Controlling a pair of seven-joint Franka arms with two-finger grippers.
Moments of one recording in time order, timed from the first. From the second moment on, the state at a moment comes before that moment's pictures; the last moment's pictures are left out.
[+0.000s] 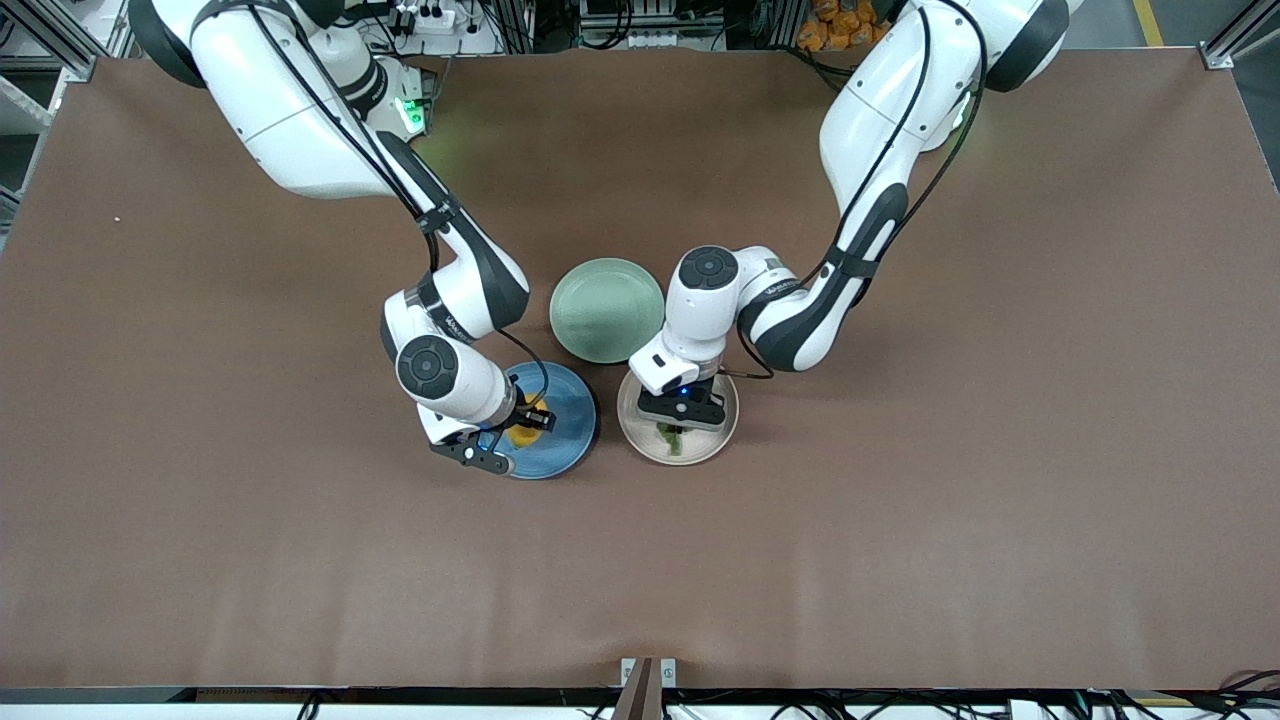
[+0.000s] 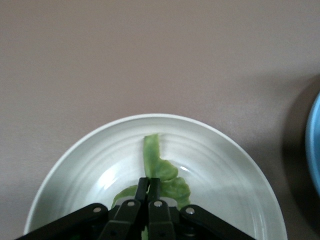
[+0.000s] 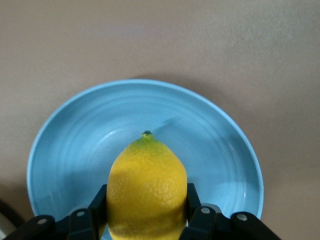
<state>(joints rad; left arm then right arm) -0.53 0.82 -0.20 -1.55 0.56 2.61 -0.91 0.28 0.74 0.22 -1.58 -0.01 2.30 0.79</state>
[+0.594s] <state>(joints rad) -0.37 0.47 -0.20 -1.53 0.28 2.17 -0.64 0.08 0.60 0.26 -1.49 -0.02 1.93 0.52</state>
